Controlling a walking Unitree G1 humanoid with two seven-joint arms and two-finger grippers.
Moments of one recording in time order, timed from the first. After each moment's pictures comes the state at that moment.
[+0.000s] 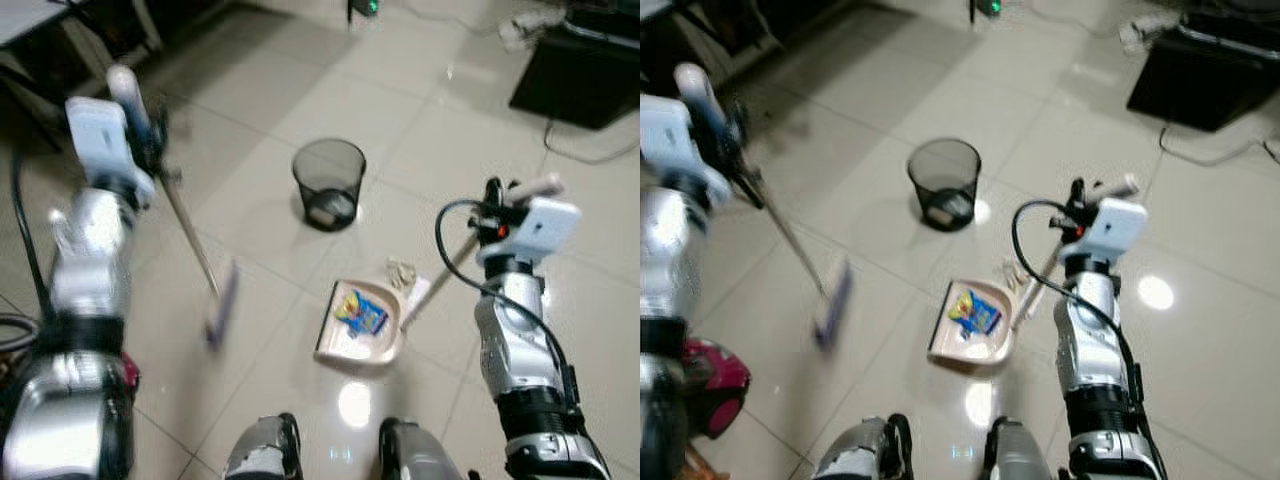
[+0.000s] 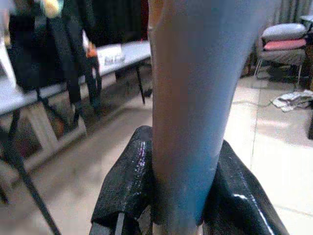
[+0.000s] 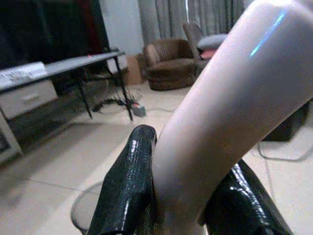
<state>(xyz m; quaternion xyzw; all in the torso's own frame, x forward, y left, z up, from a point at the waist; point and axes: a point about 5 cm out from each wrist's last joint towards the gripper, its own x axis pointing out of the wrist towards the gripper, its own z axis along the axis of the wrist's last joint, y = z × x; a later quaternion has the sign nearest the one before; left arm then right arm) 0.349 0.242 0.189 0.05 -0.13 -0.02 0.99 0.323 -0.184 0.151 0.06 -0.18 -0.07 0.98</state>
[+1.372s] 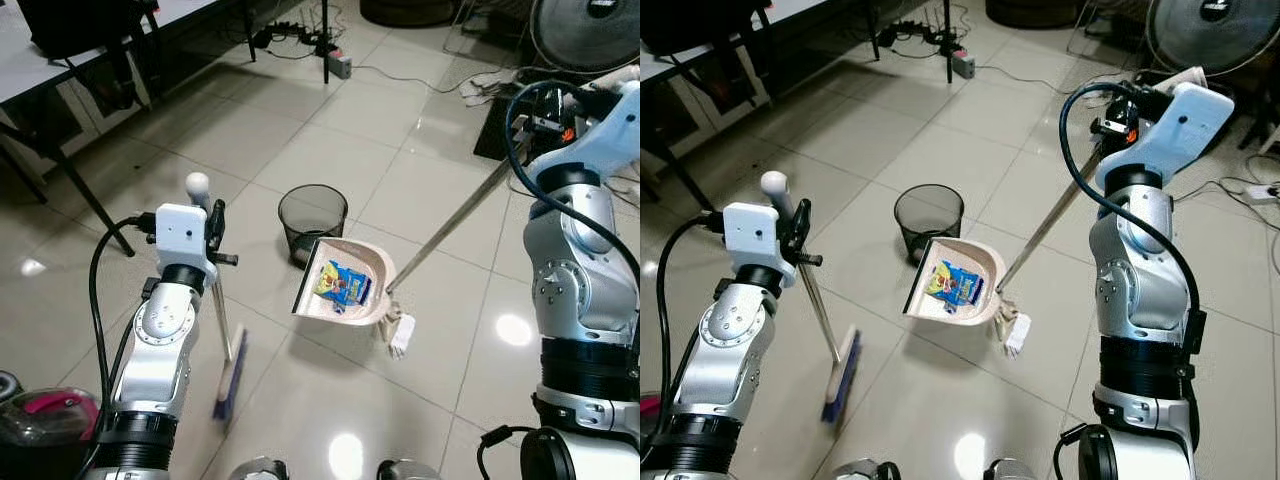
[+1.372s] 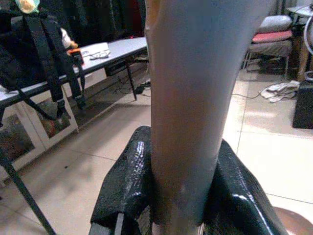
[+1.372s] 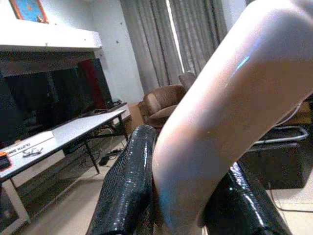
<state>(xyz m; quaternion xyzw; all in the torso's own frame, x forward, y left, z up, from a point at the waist) 0.305 0.184 0.137 0.08 -0.08 -0.01 0.99 0.331 -0.199 0.257 0.11 -0.20 -0.07 0.97</state>
